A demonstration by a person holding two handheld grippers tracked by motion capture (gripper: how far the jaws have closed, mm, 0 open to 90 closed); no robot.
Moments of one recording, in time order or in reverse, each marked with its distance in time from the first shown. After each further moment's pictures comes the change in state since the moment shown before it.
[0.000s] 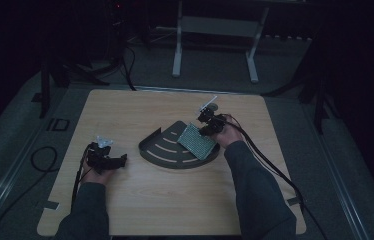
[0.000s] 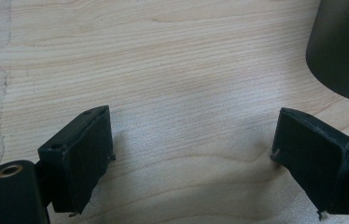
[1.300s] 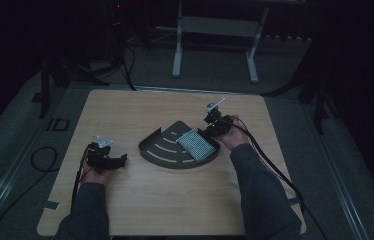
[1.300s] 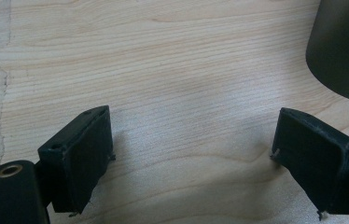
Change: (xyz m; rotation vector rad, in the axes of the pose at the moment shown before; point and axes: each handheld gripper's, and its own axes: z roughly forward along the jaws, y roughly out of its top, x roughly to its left) left arm 0.000 0.000 0.000 0.000 0.000 0.000; right arm -0.009 -0.017 -0.007 -0.049 -0.058 0.020
